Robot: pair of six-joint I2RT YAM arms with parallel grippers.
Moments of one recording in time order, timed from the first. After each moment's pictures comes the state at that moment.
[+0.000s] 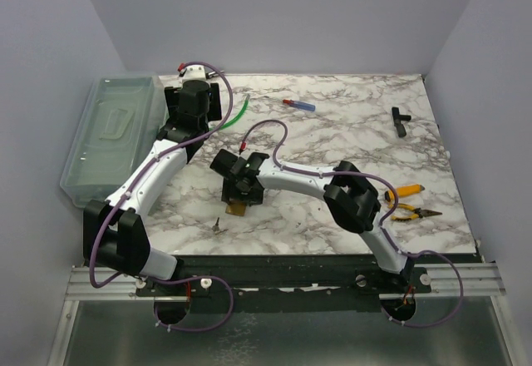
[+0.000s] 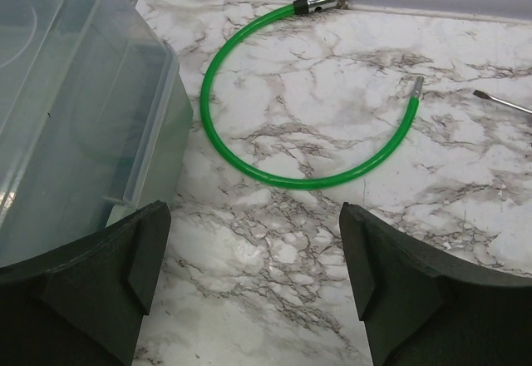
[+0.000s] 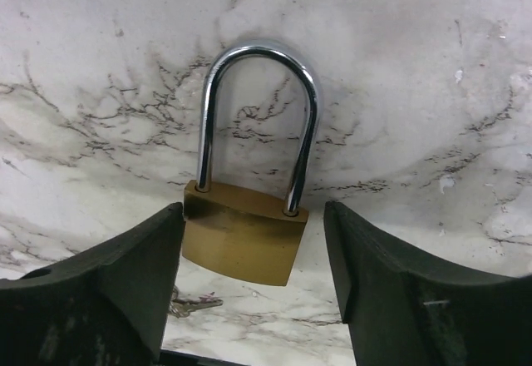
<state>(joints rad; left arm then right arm) -0.32 1.43 1.19 -0.17 -0.50 -0.13 1.07 2.24 1.80 -0.79 0.21 1.09</state>
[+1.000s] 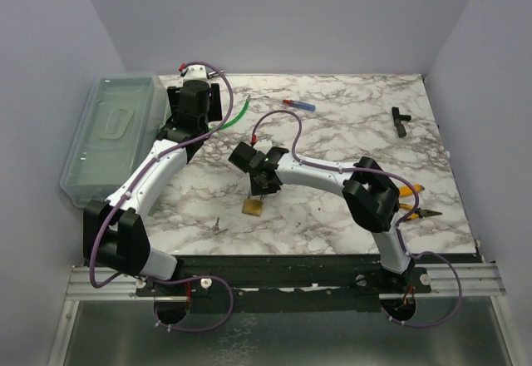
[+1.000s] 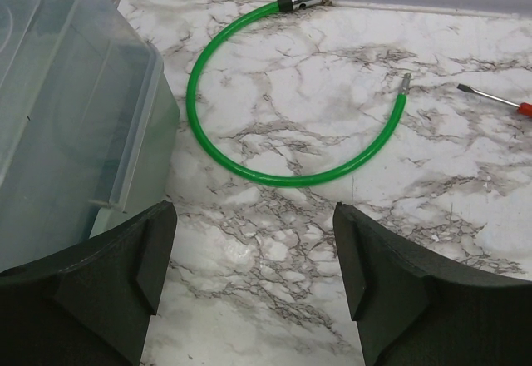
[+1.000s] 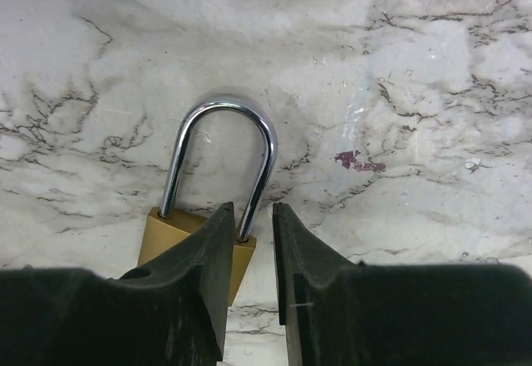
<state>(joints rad) -0.32 1.43 1.19 -0.17 -0.47 -0.13 1.00 2.10 1.61 -0.75 0.33 0.81</state>
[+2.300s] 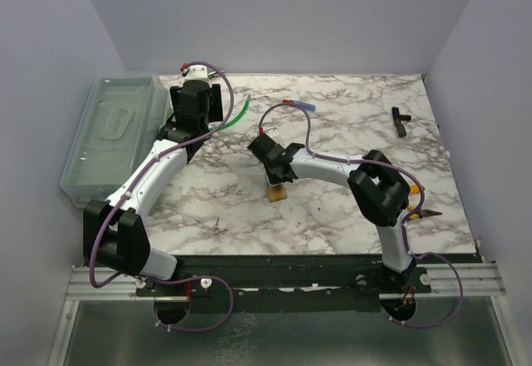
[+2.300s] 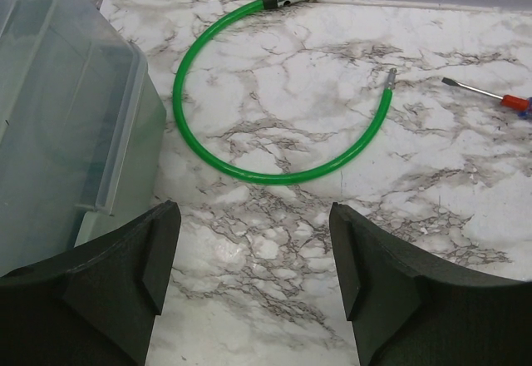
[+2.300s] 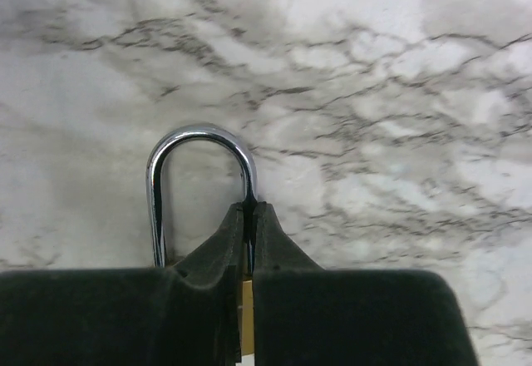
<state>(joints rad) -0.32 1.43 1.19 -0.17 -0.43 -0.13 0.88 2.06 1.47 -0.55 0.38 0.47</state>
